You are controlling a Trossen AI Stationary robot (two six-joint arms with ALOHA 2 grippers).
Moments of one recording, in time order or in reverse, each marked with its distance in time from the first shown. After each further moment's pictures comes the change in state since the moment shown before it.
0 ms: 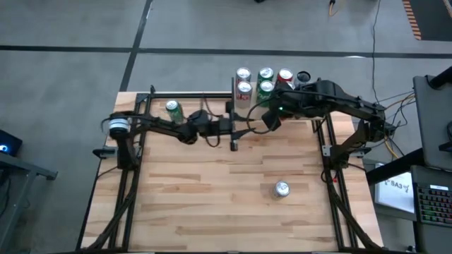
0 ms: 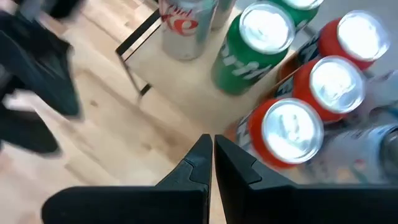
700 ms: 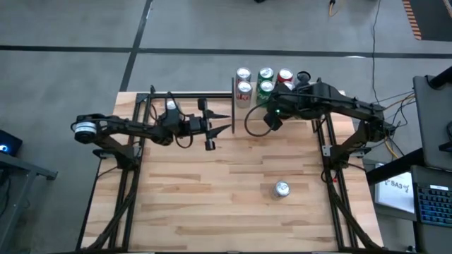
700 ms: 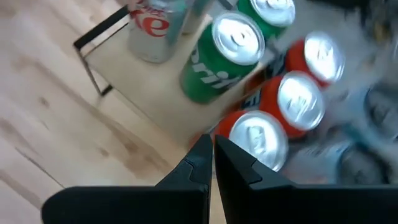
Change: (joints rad) left arm 0.002 -0.367 -0.303 0.011 -0.033 0.044; right arm -0.006 -0.007 -0.068 0.004 0.114 -0.118
